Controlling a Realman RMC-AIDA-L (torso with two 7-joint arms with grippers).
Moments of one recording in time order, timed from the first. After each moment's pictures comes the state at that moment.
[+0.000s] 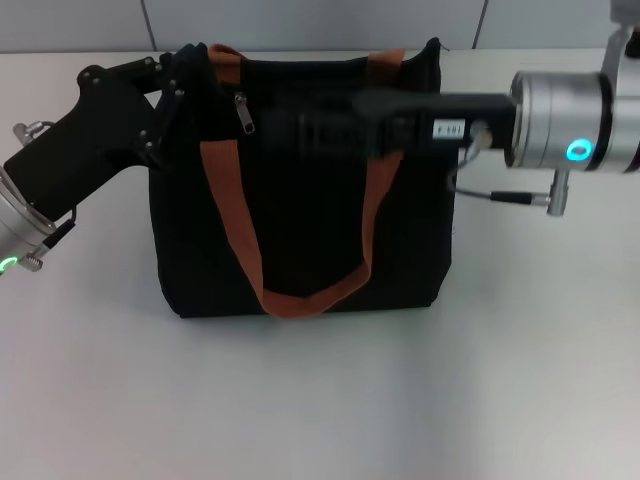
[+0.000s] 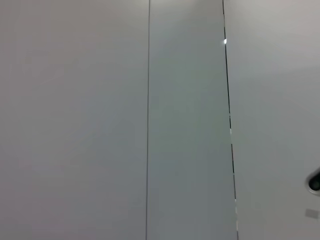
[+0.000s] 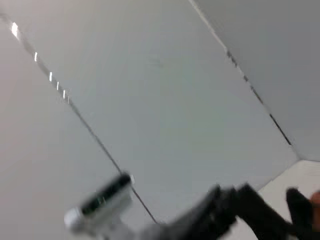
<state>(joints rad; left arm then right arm) -0.54 -2.08 0.40 0.26 1.65 1.70 -0.75 0.70 2.09 -1.16 -0.64 -1.49 -1.47 1.76</state>
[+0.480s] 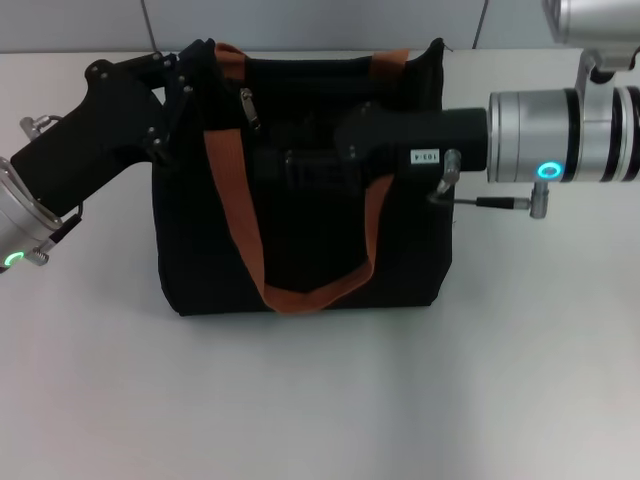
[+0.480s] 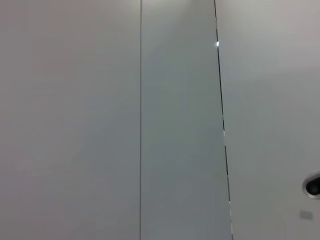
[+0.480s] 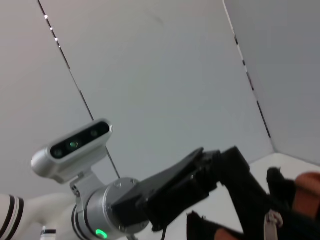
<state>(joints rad) -0.55 -2.08 0.40 0.26 1.66 1.70 -0.74 0.69 2.09 -1.25 -0.67 -1.50 -1.37 1.64</state>
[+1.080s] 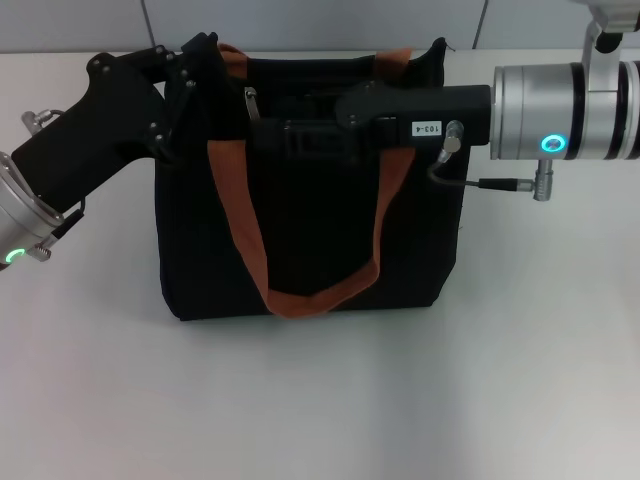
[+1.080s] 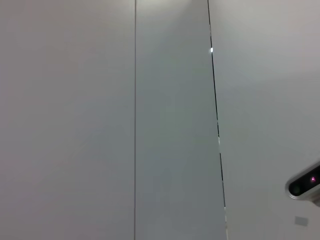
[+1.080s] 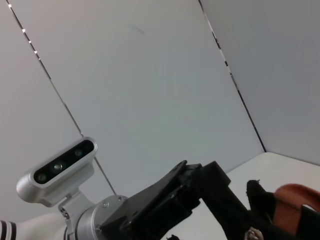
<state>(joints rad) -0.56 -2.08 0.40 0.26 1.66 1.72 -0.74 0.69 2.08 -1.25 -0.74 -1.51 -1.34 1.78</state>
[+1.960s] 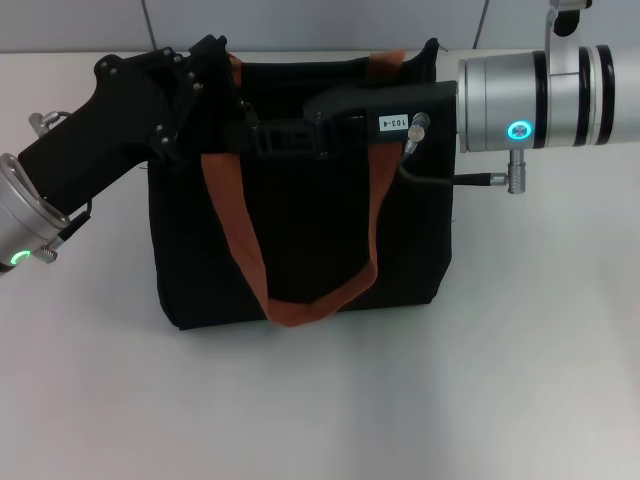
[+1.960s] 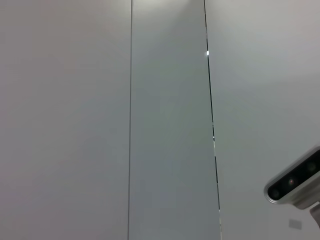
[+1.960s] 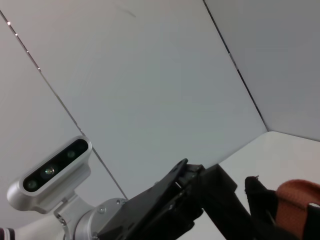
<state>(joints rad) -0.57 -2.08 0.40 0.25 1.66 1.73 -0.74 0.74 2.08 -1.31 -0.74 -1.52 -1.29 1.91</state>
